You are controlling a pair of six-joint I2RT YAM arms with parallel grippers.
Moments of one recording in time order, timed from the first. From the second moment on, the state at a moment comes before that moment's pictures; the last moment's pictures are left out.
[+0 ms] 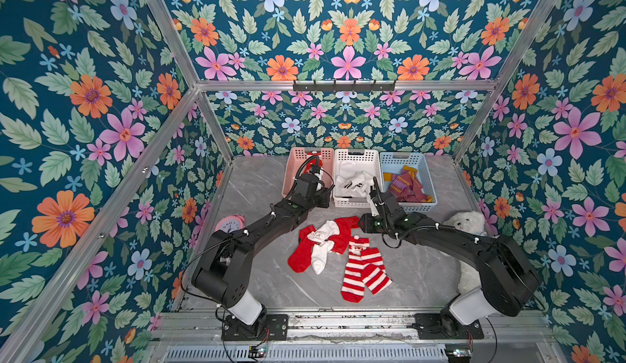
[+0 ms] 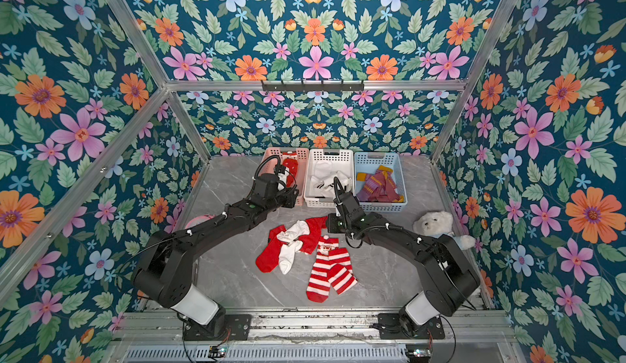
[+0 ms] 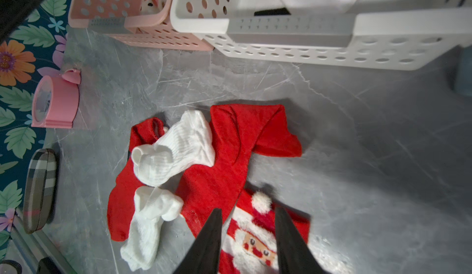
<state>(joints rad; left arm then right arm) -0.54 1.58 1.02 0.00 -0.02 -0.31 0.64 1.56 0.94 -0.23 -0.11 0.57</state>
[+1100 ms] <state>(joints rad) -0.49 1.44 0.84 -0.05 -0.08 -0.36 0.90 1.85 1.08 -0.13 -0.15 0.68</state>
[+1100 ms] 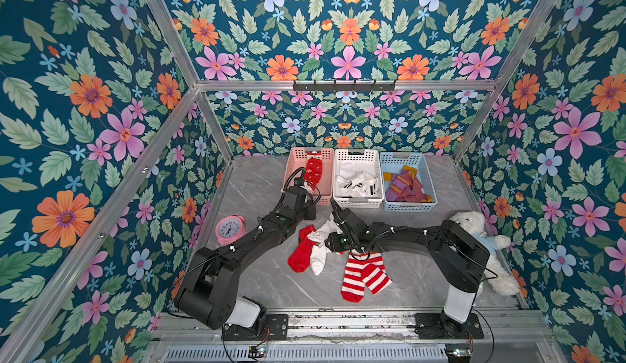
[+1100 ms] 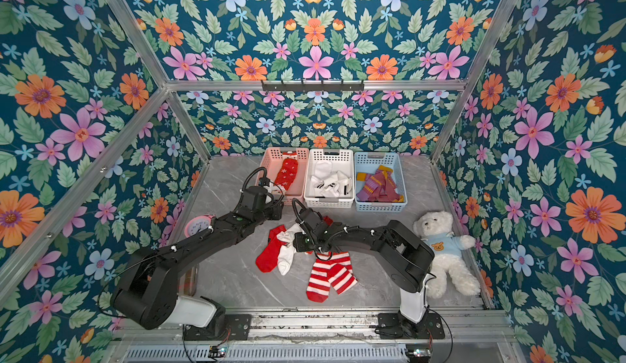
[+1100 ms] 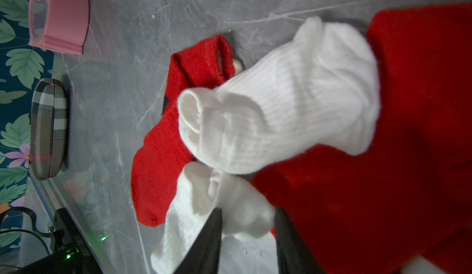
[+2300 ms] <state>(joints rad) -0.49 1.41 0.82 -0.05 -0.09 -0.36 0.87 1.58 1.23 -0.34 -0.03 0.52</state>
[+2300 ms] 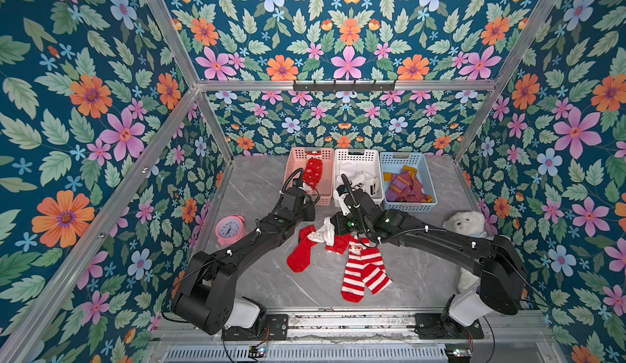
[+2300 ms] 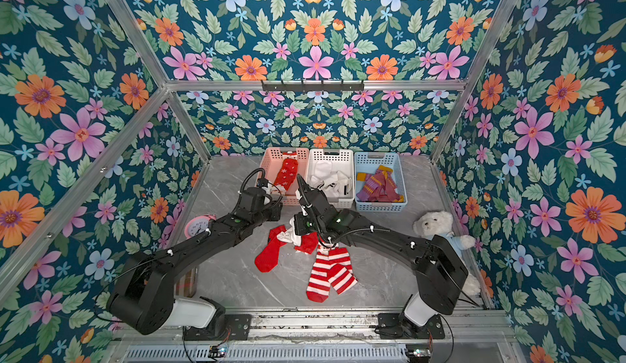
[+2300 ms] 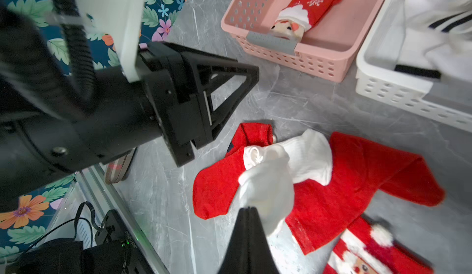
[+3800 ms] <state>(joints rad) -0.49 1.40 0.79 -0.04 -0.06 -0.39 0.36 2.08 1.81 -0.50 -0.12 0.33</state>
